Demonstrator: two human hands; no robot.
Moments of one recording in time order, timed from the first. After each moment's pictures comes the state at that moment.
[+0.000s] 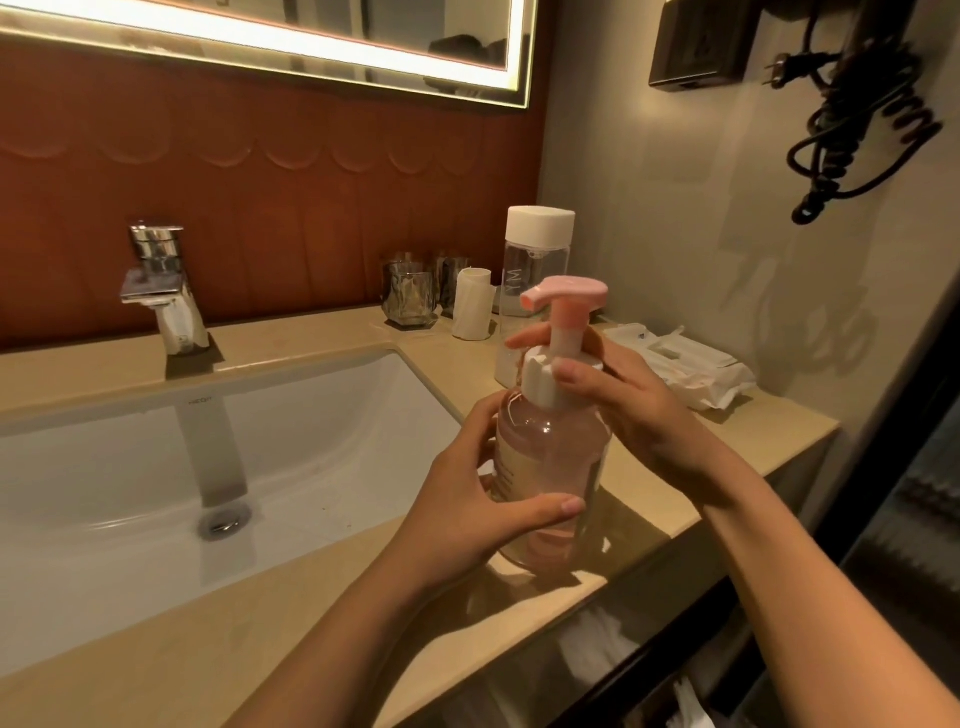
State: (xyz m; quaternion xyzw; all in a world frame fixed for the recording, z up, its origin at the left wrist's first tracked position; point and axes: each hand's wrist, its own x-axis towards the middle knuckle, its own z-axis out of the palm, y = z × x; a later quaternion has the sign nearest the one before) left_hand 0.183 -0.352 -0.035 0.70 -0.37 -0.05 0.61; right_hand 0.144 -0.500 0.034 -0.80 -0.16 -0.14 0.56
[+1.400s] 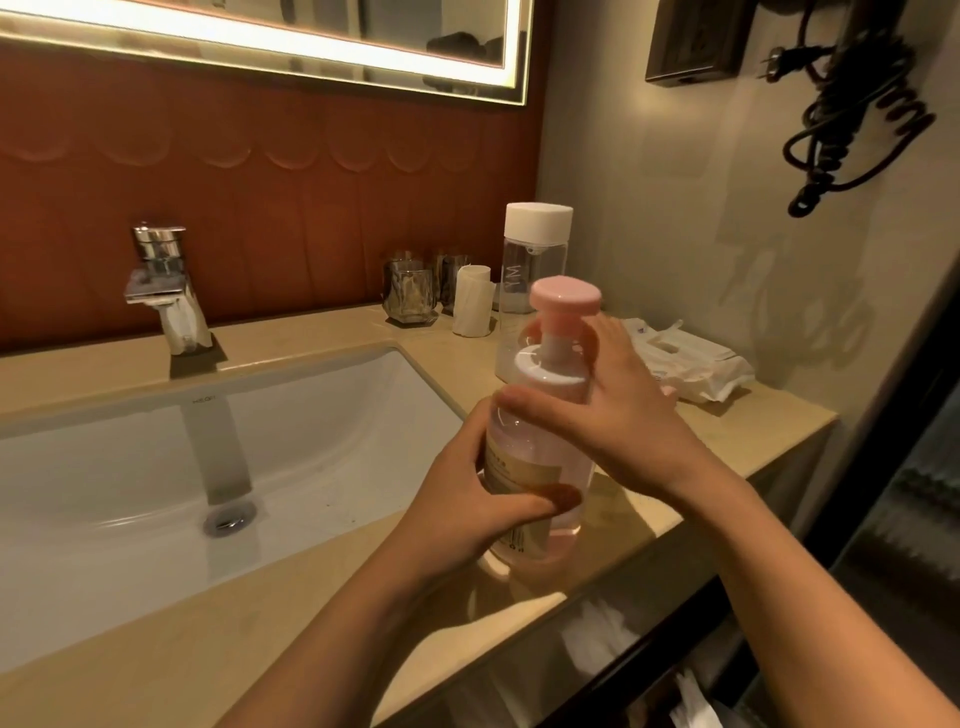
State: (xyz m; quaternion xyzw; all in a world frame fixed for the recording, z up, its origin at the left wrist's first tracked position) left_hand 0.174 -0.348 -0.028 0.66 -0.38 -0.11 0.64; right_hand 0.133 -0.477 0.034 -0.89 -0.02 -0.24 0.38
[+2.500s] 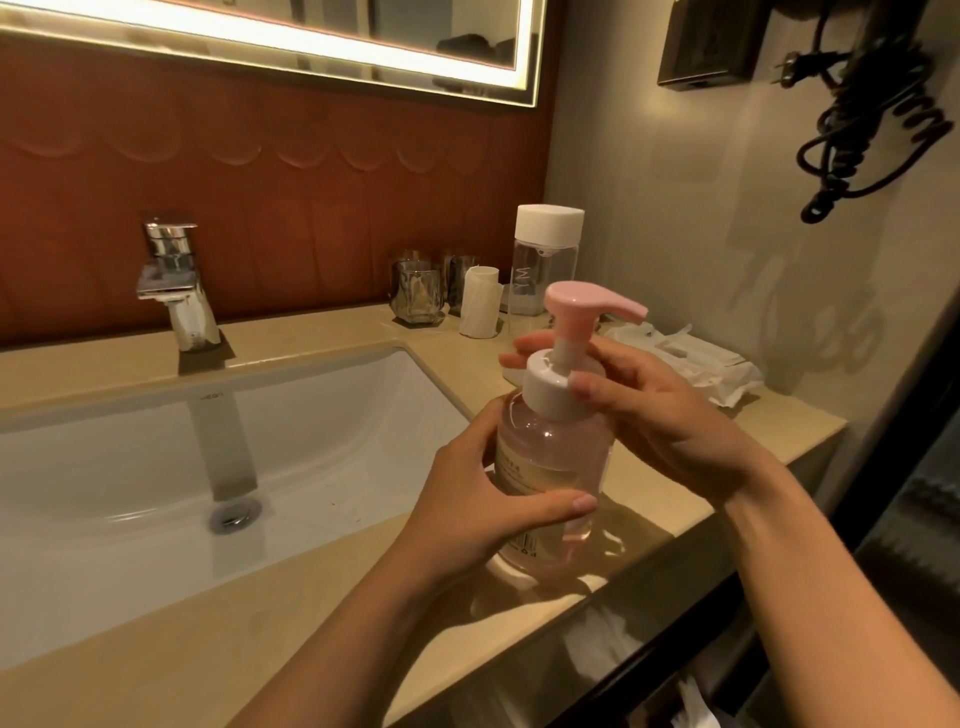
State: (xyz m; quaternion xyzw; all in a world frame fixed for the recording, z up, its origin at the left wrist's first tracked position) left_hand 0.176 -0.346 -0.029 0.68 -0.38 -0.06 0.62; right_hand 0.133 -0.505 0.034 -0.80 -0.15 -0.06 0.59
